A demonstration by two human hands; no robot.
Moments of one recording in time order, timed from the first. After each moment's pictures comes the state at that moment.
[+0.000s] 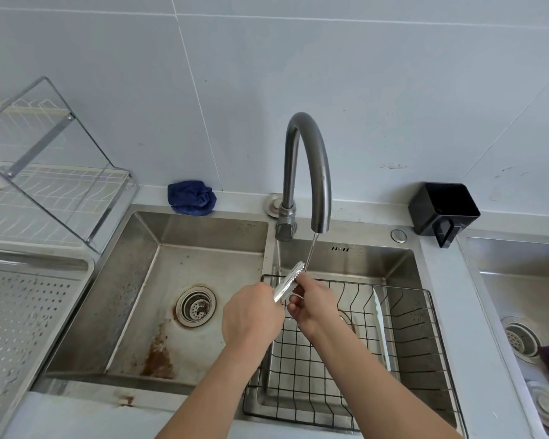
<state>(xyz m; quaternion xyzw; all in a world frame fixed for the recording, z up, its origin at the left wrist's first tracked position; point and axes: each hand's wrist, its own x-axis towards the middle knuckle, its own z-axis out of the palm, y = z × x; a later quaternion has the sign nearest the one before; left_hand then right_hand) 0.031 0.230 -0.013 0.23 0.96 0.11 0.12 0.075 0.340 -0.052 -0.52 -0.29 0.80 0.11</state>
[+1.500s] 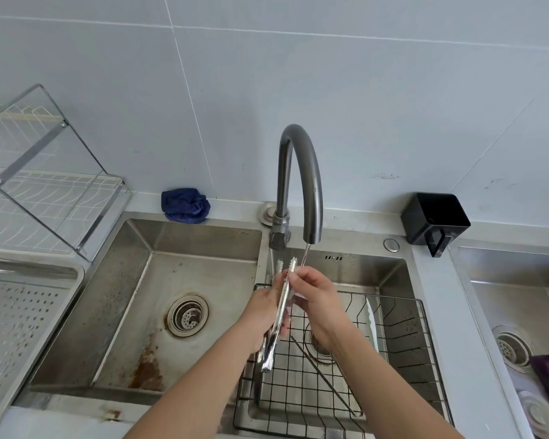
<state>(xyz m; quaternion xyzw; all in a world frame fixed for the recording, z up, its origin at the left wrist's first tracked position) 0.018 0.260 -0.039 0.00 0.69 0.54 0.48 0.096 0.366 -0.037 -0.27 -0.51 0.81 0.12</state>
